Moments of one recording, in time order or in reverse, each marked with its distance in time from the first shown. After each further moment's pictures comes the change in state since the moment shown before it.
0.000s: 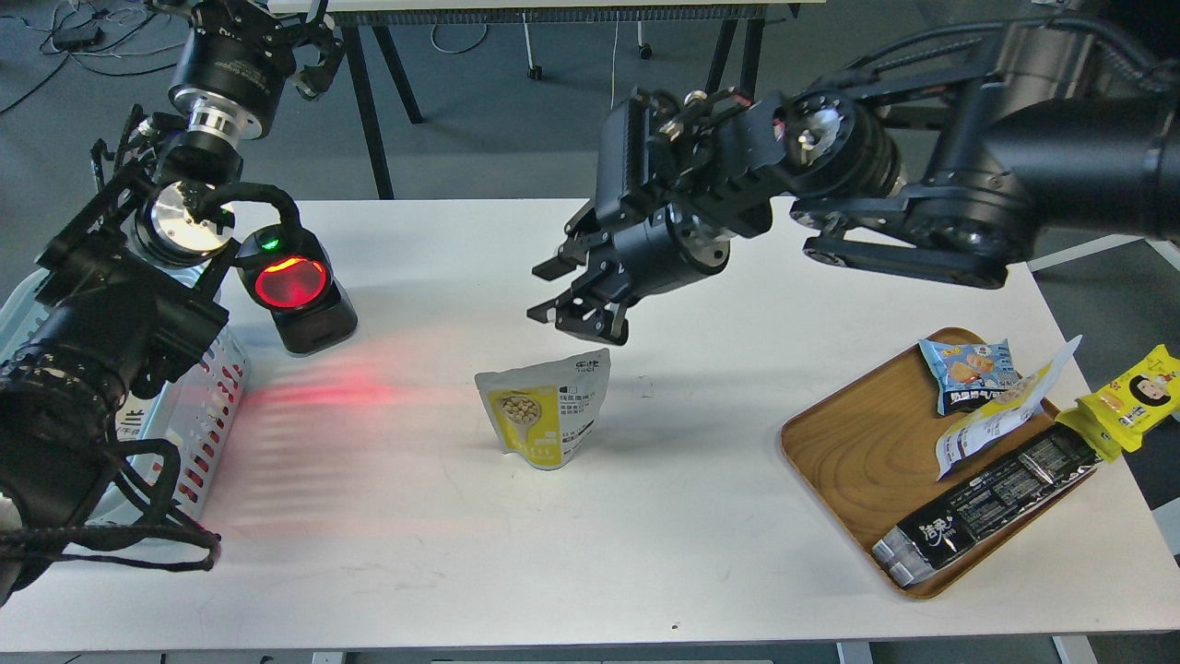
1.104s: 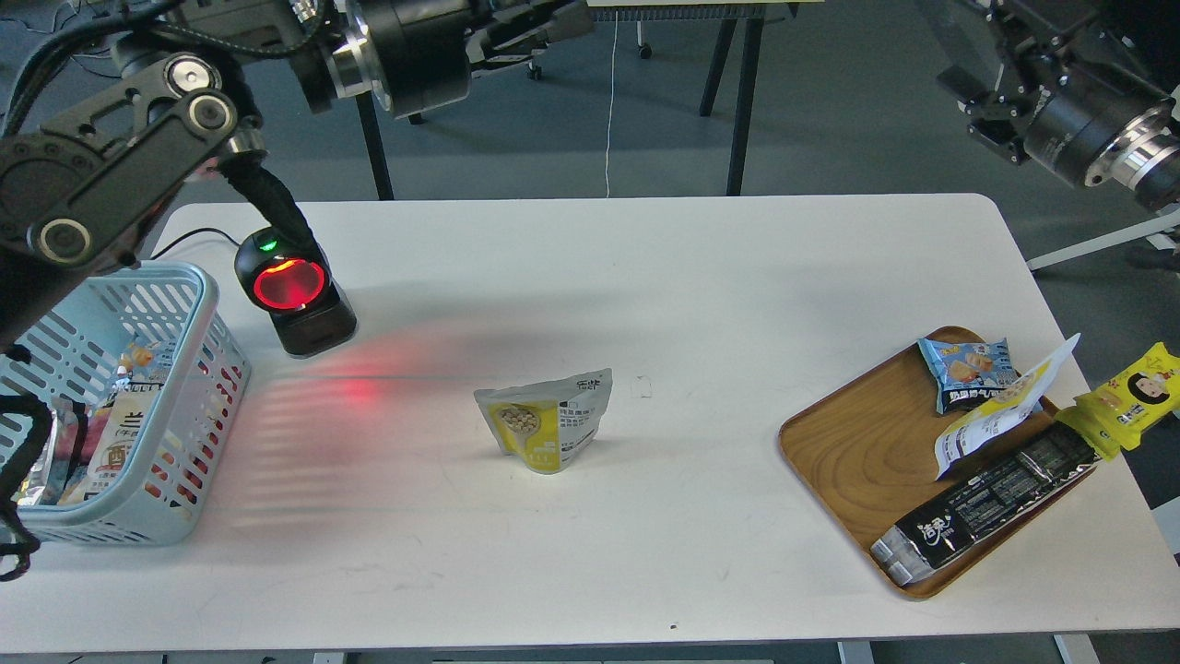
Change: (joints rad) left arm -0.136 0.258 0.285 -0.865 1.189 0.000 0.089; right arm -0.558 -0.591 0.440 -0.082 1.416 0.101 0.000
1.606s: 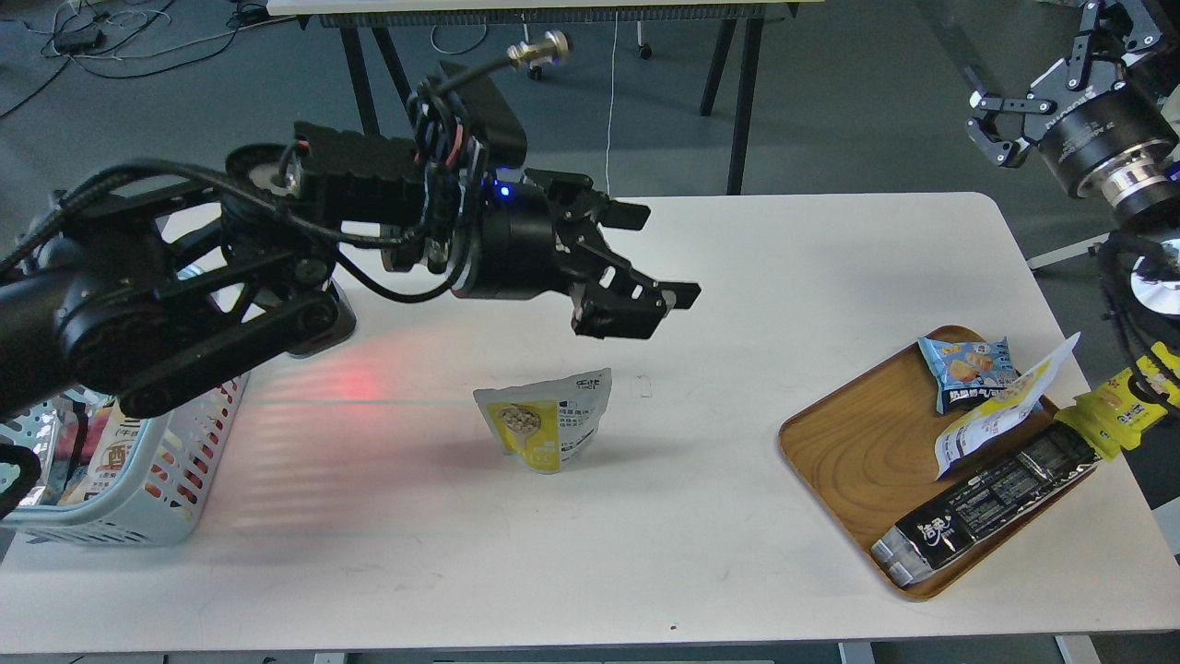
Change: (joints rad) left arm 0.034 -0.005 0.259 -0.238 0.707 0.000 -0.044; right arm -0.222 0.260 0.271 -0.392 0.463 0.309 0.000
